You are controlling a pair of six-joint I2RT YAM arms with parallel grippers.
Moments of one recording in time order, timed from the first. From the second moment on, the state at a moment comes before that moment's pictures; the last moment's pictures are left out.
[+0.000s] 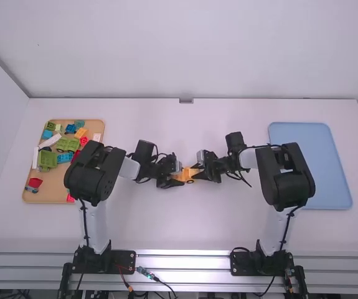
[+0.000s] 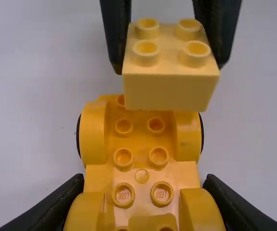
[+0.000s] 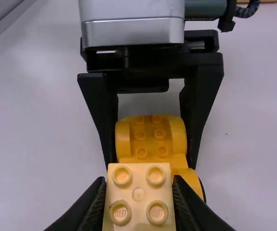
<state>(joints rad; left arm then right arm) -0.27 2.07 0.81 0.28 0.90 0.91 0.22 2.02 0.94 -0.22 -1.13 -1.25</state>
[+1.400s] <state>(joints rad) -0.33 2.01 0.82 0.12 0.82 0.98 0.27 2.02 0.91 -0.21 -1.03 -1.30</state>
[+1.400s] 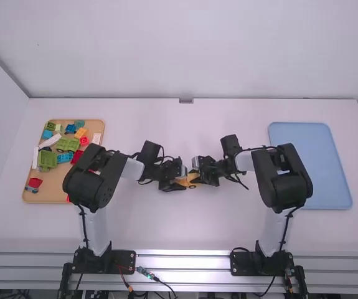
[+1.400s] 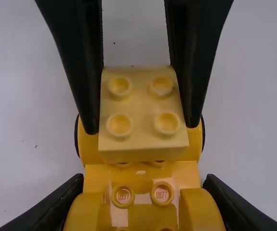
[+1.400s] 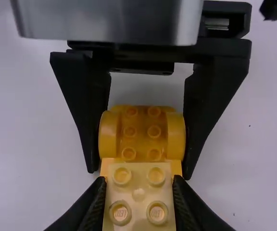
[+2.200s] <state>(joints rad) -0.33 2.01 0.77 0.22 0.84 0.92 0.27 2.02 0.91 -0.20 -1.03 -1.29</state>
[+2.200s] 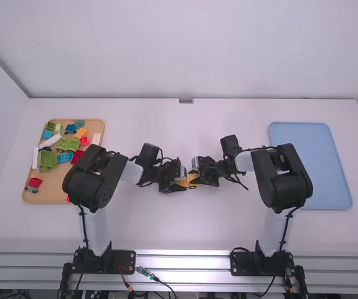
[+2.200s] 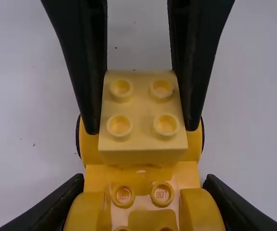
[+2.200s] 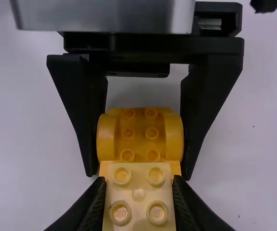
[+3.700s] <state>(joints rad) -0.33 2.01 0.75 0.27 0.84 0.90 0.27 2.02 0.91 -0.20 -1.04 -1.29</state>
